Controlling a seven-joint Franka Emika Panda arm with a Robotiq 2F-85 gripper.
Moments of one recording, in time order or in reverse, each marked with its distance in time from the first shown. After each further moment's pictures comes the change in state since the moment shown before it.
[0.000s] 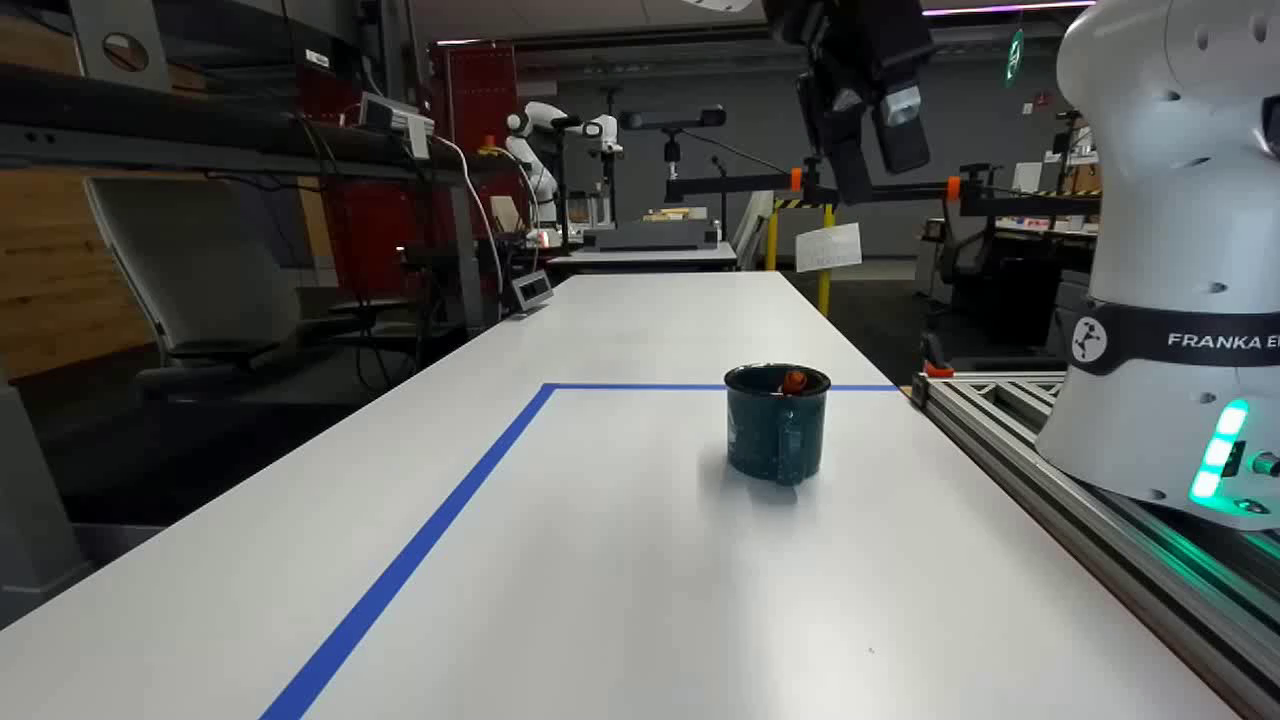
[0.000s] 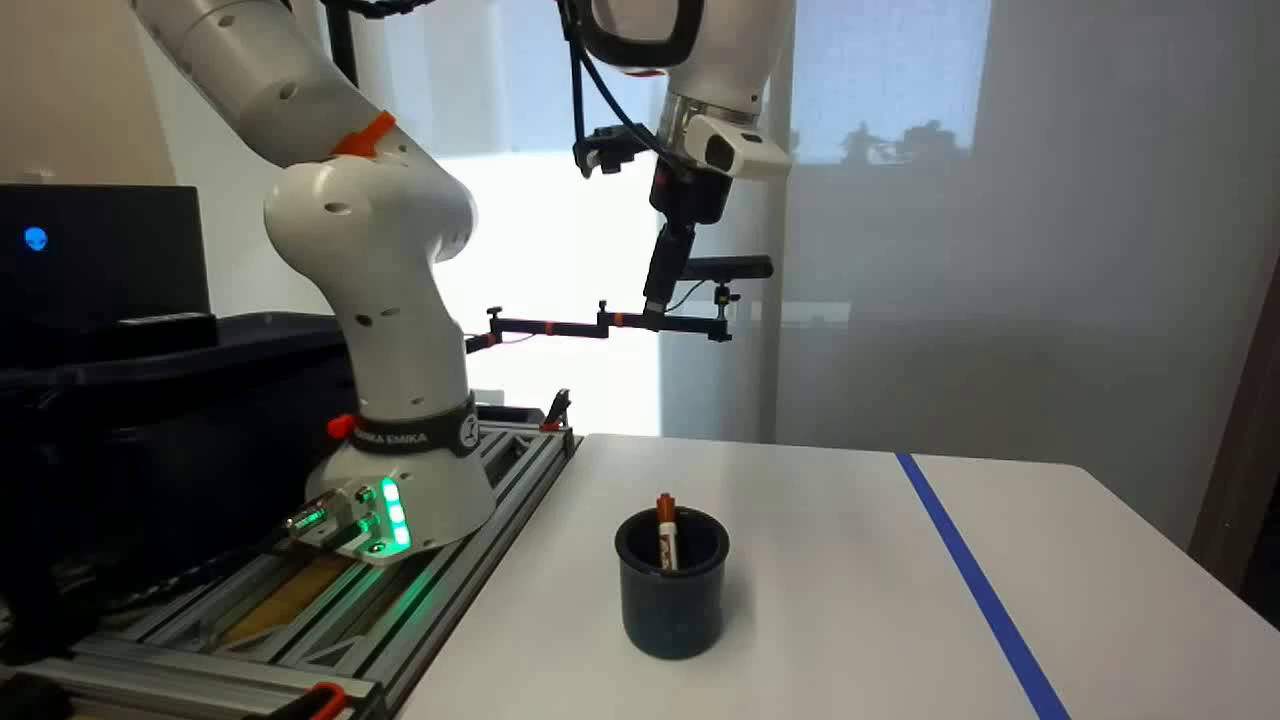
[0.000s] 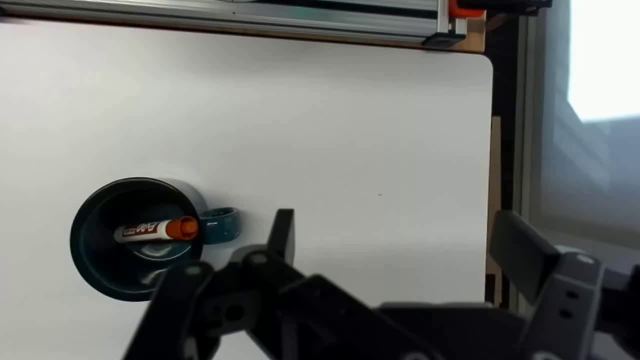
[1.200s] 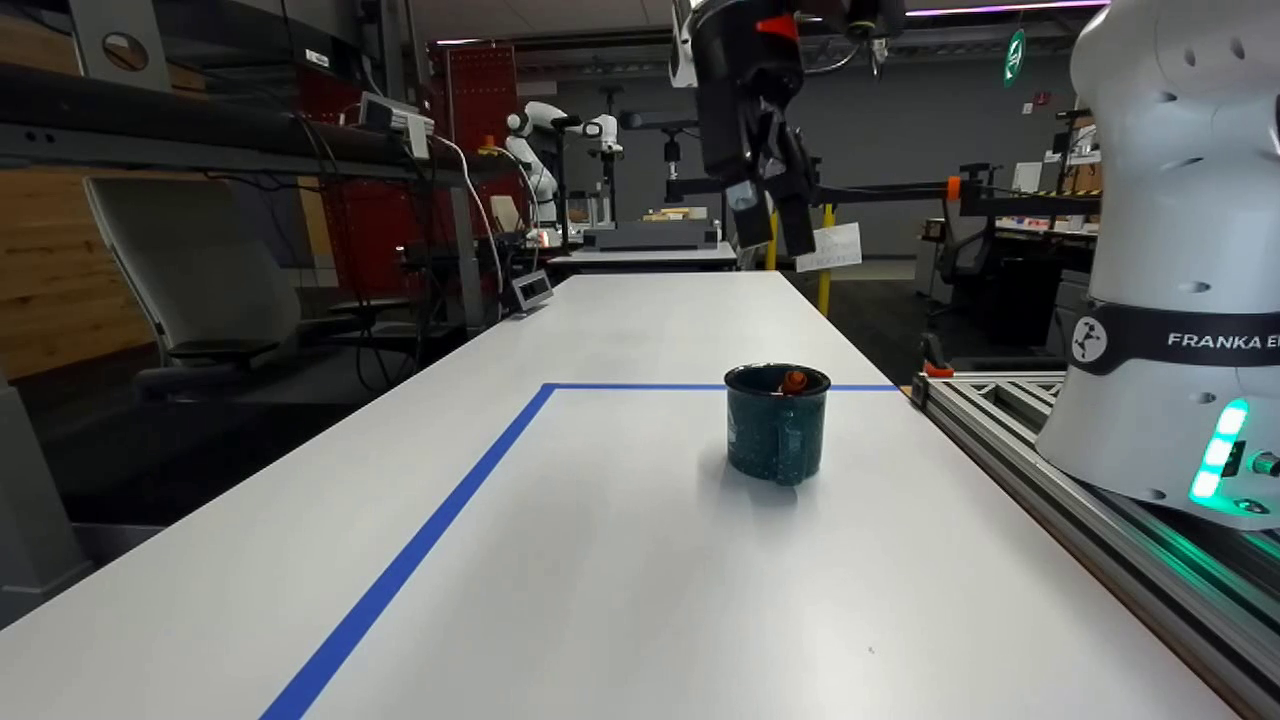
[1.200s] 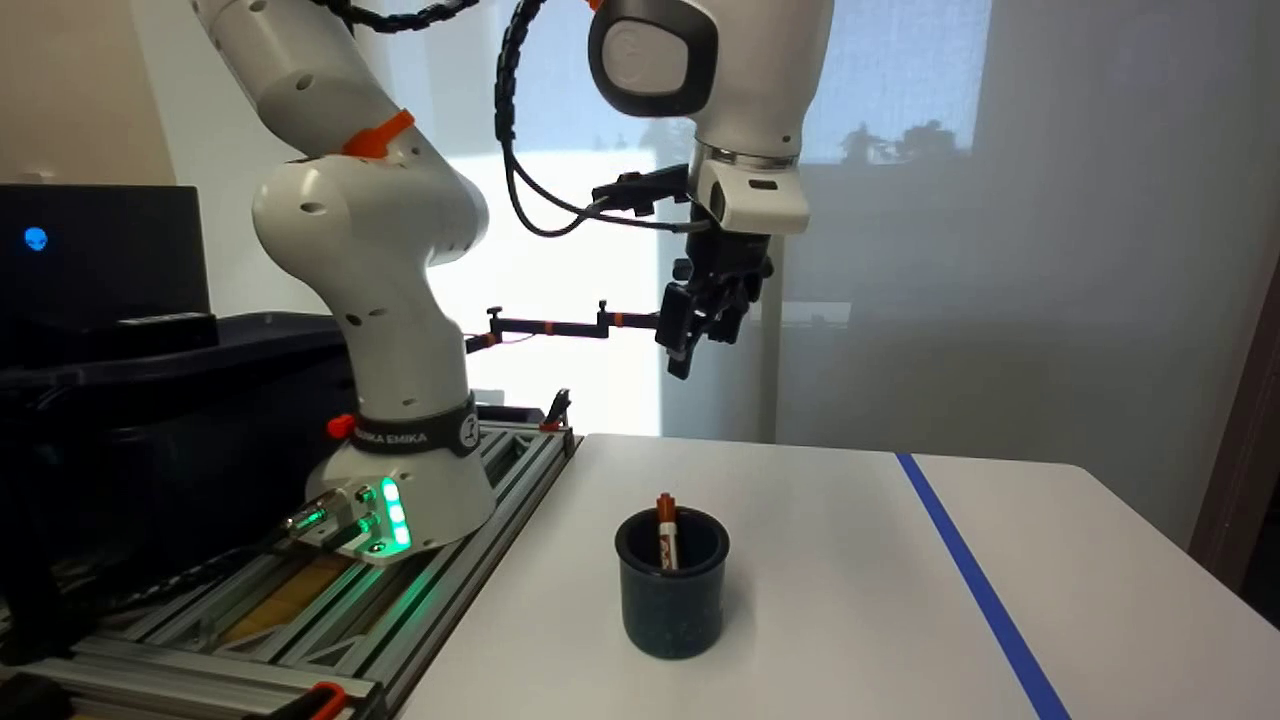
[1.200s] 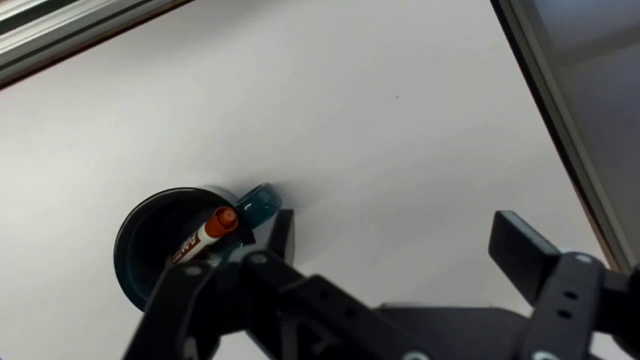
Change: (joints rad) arm -0.150 0.176 -0.006 0.001 0.092 0.234 0.276
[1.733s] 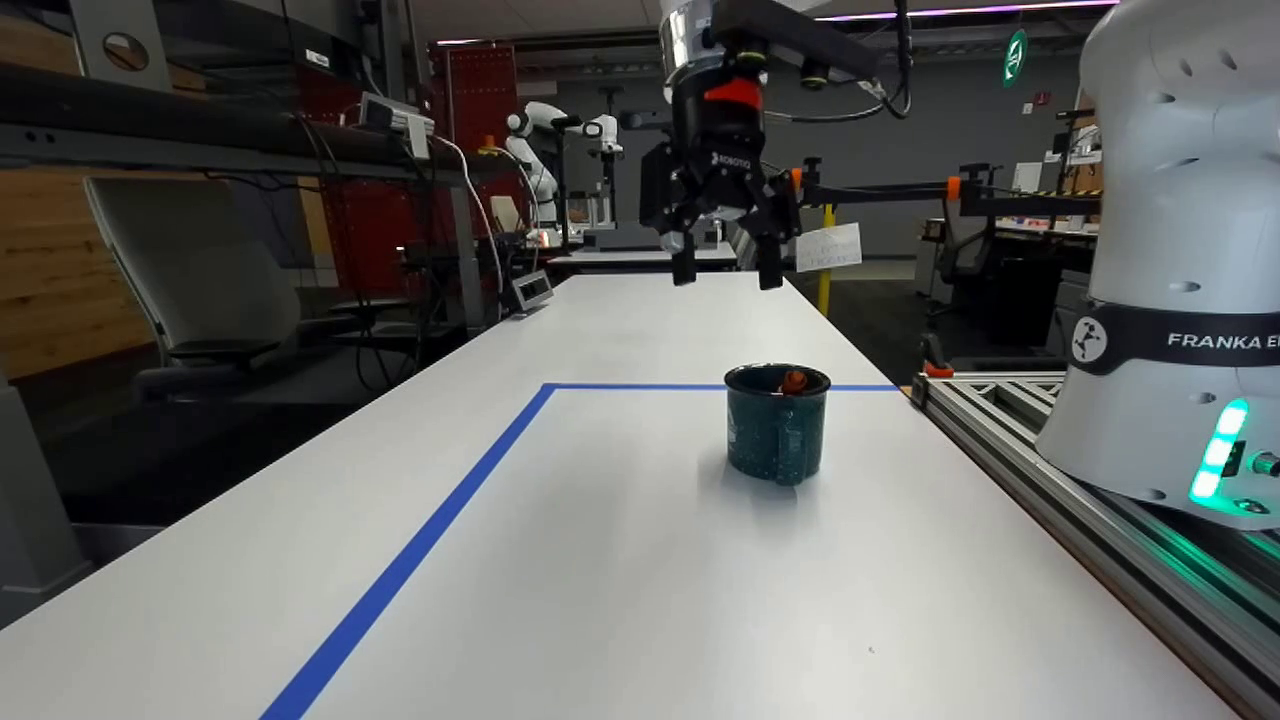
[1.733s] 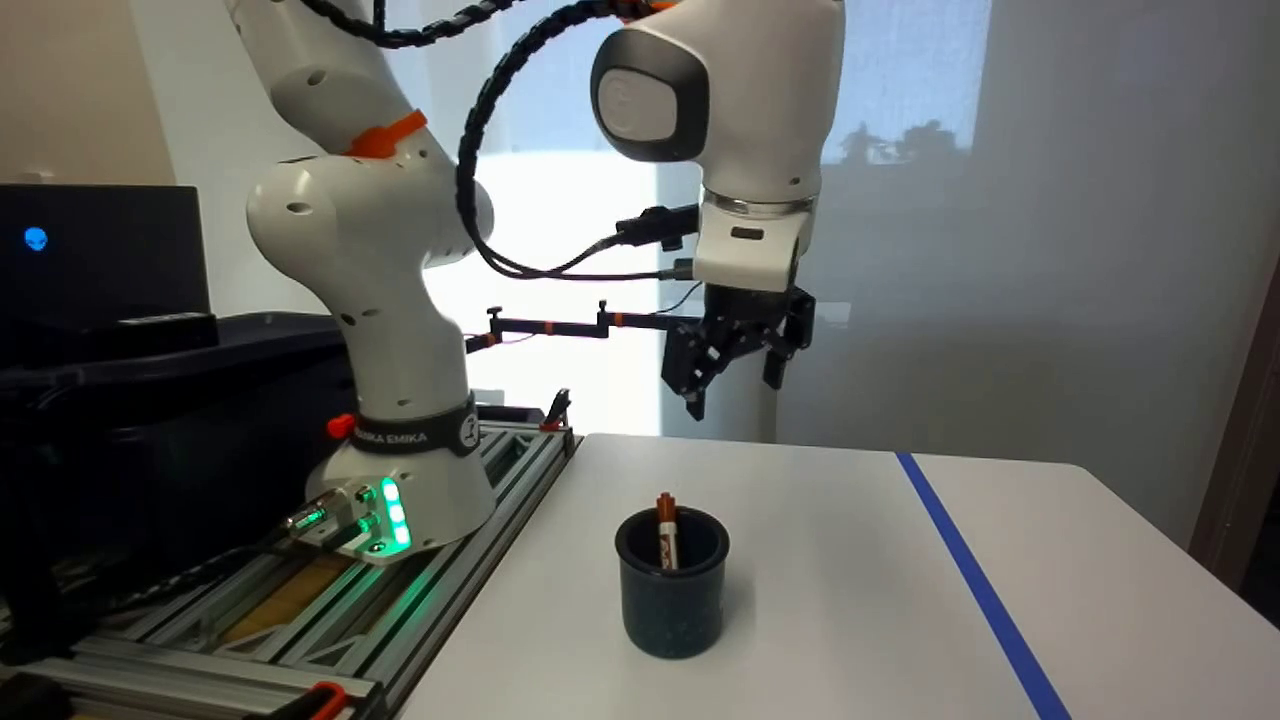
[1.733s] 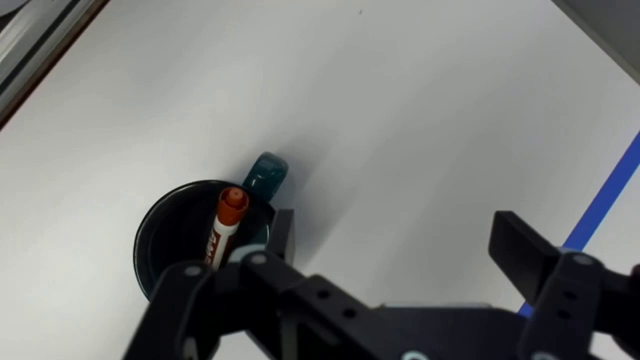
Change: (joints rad) arm -0.085 0.125 -0.028 0.001 0.091 0.175 0.209
